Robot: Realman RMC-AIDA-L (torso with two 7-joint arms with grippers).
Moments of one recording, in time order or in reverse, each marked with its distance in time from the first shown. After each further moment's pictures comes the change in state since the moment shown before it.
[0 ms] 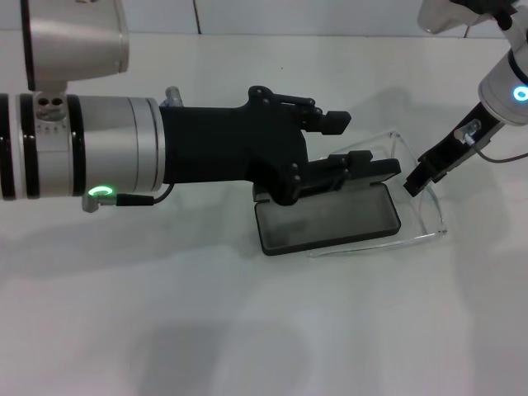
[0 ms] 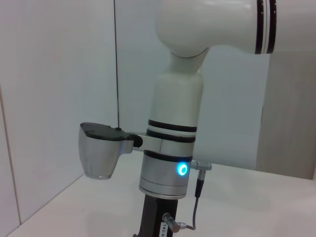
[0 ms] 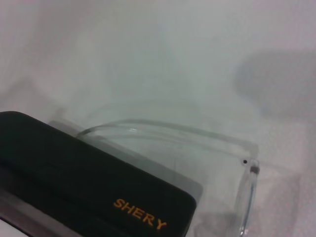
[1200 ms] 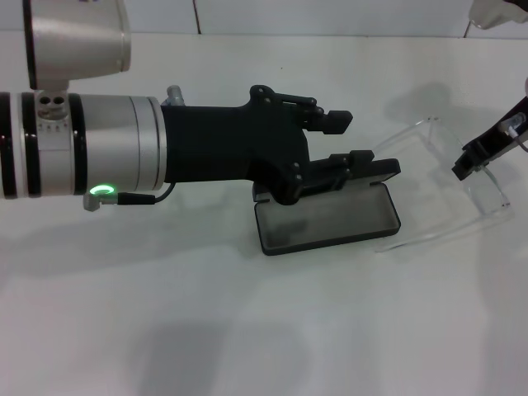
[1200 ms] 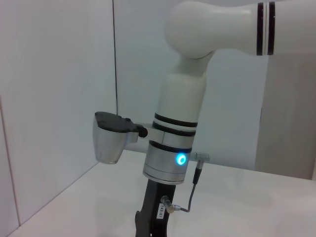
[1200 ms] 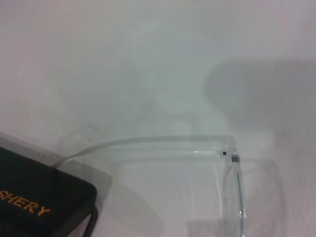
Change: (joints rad) left arm -0.005 0.000 0.001 -0.001 0.000 0.000 0.000; right arm -0.066 -0.052 0.002 -0.009 -0.027 0.070 -0.004
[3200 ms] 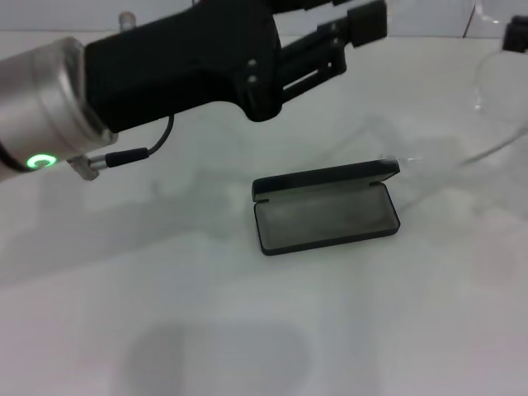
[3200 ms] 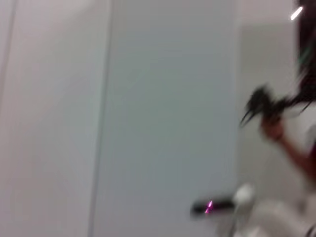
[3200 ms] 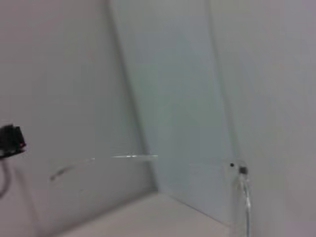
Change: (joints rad) left arm 0.001 -0.002 -0.081 -0.265 -0.624 0.119 0.402; right arm -0.637 0.056 0.262 -0.606 1.122 -0.305 -0.717
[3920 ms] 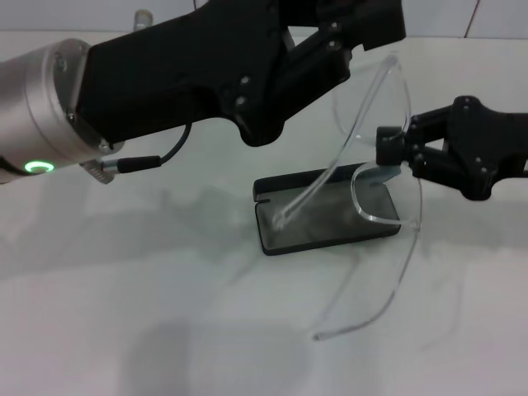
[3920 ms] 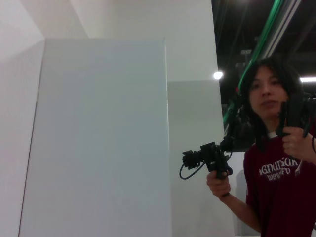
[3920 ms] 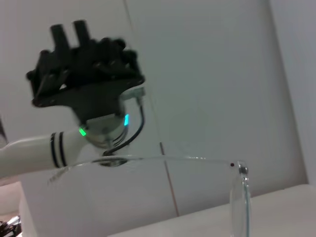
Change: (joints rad) left arm -0.107 0.005 -0.009 -0.174 -0.134 0.215 0.080; right arm 0.149 -0.004 -0.197 0.394 0.041 -0.131 -0.310
